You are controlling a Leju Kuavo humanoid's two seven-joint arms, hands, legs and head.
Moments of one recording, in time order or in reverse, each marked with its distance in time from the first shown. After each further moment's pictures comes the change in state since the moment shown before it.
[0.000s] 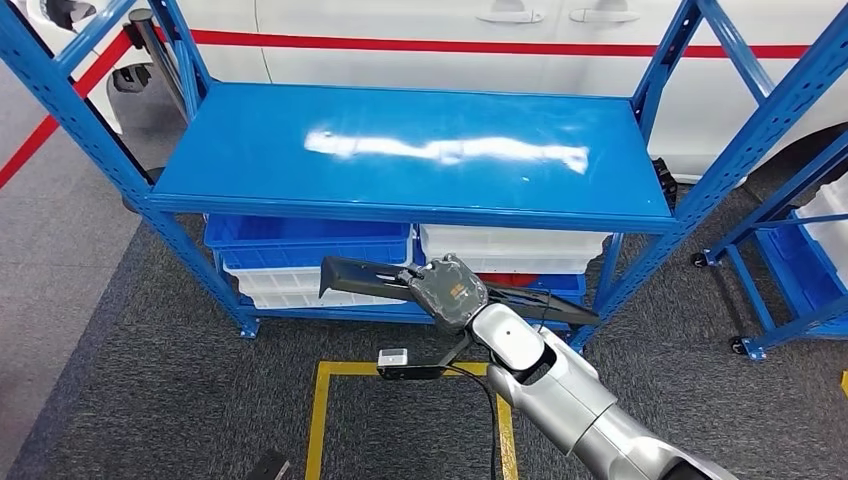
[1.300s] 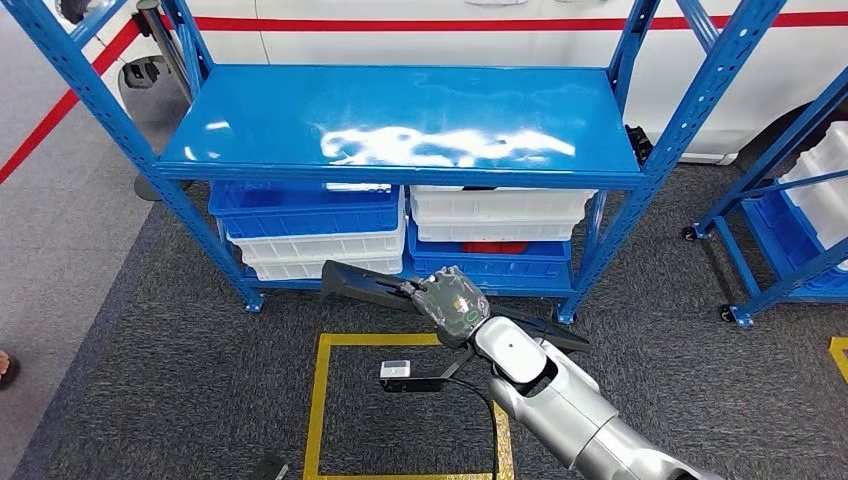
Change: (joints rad) left arm 0.018 0.008 -0.015 0.000 0.055 -0.018 -0.009; right arm 0.046 0.002 0.006 0.001 -0.027 -0.036 -0.014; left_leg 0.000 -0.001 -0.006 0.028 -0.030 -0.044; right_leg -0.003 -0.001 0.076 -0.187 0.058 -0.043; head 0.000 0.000
